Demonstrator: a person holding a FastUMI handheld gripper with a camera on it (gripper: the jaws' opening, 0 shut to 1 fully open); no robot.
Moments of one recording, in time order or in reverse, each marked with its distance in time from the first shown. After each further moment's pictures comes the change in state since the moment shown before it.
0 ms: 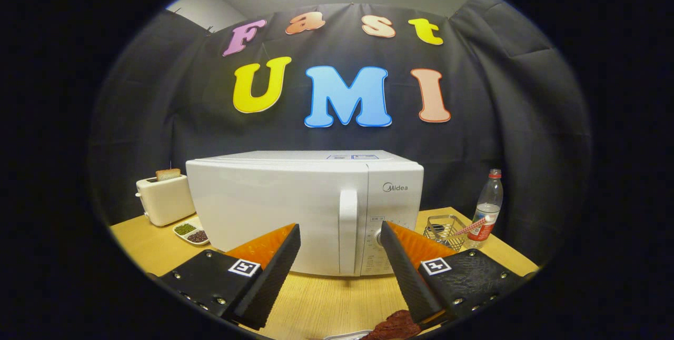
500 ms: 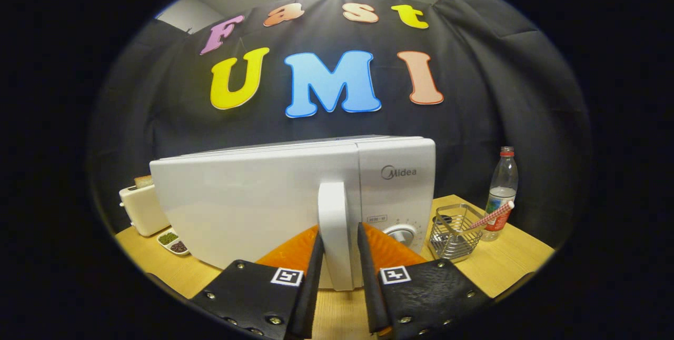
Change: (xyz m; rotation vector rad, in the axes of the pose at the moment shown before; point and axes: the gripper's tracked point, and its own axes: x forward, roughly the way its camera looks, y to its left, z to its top) arm 0.052 -0.006 -0.019 0.066 0.016 -0.052
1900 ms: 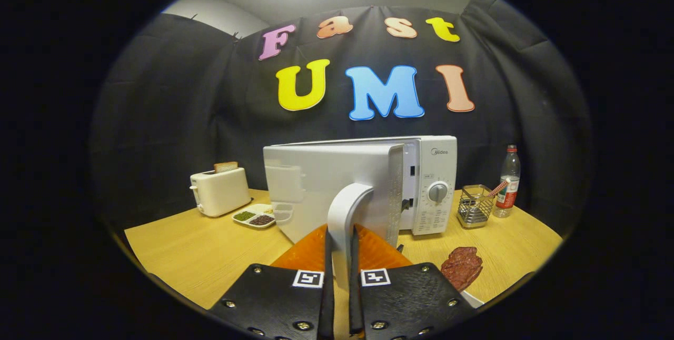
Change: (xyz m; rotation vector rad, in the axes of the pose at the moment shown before) arm -0.184 0.101 -0.030 -0.064 -0.018 0.252
